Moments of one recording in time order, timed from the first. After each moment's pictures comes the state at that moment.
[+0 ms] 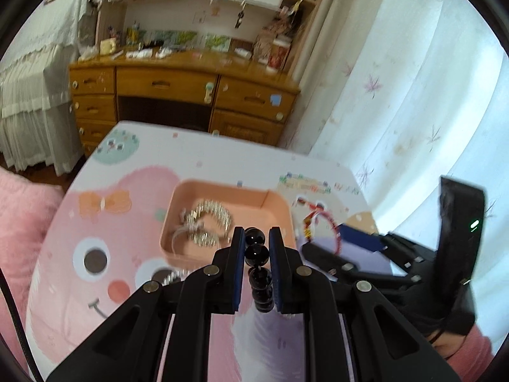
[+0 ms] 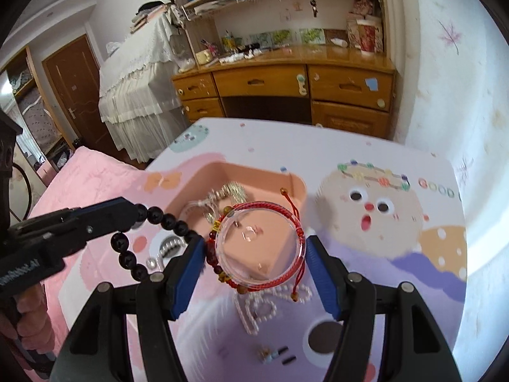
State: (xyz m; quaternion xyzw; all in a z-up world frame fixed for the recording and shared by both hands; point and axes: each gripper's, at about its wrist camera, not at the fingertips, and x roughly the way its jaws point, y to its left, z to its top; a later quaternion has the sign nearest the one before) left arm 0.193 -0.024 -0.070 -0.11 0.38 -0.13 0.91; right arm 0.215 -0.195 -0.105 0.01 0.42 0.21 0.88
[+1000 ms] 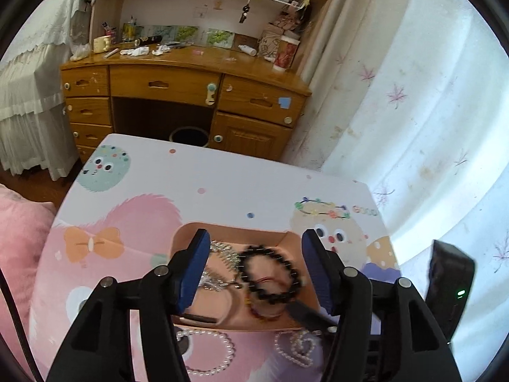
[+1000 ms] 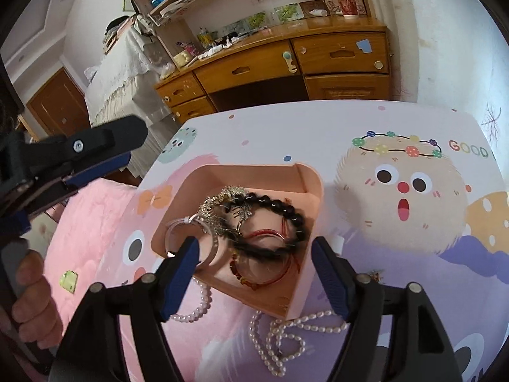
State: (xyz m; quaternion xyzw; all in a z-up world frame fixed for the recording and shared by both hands) left arm 0.285 -0.017 -0.088 -0.10 0.40 -0.11 0.90; right arm 0.259 -0.193 -0.151 0.12 0.46 0.19 0.86
